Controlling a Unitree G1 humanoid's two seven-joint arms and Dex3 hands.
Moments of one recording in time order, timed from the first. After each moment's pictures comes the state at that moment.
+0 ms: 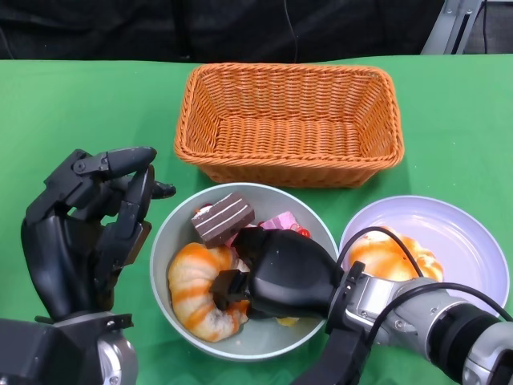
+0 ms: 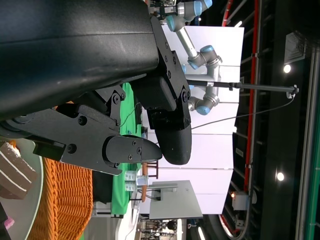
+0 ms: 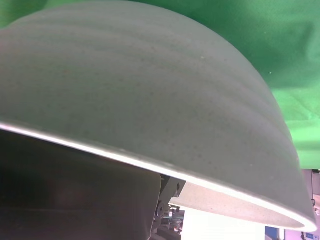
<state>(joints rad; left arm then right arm) -0.03 -0.21 0.08 -0.03 -0.14 -0.51 0.08 -0.78 -0.05 1.00 1.01 -1.09 -0.51 -0.67</state>
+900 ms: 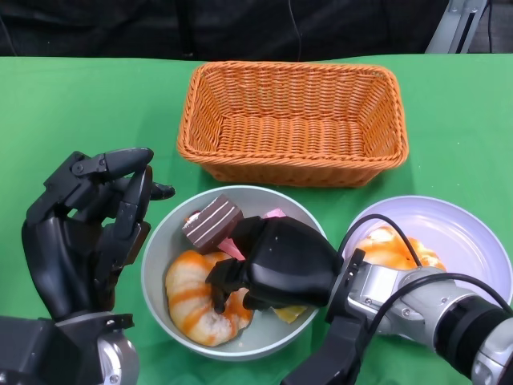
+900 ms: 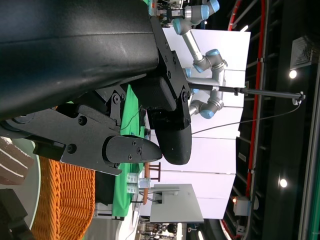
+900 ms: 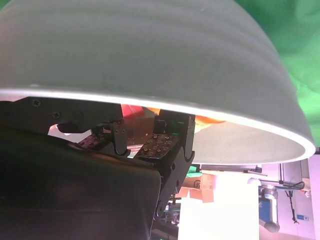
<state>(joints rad) -0.04 -0.20 0.08 0.00 -0.16 -0.51 0.08 -0.78 -0.10 0.92 0.90 -1.06 -0.56 -0.62</state>
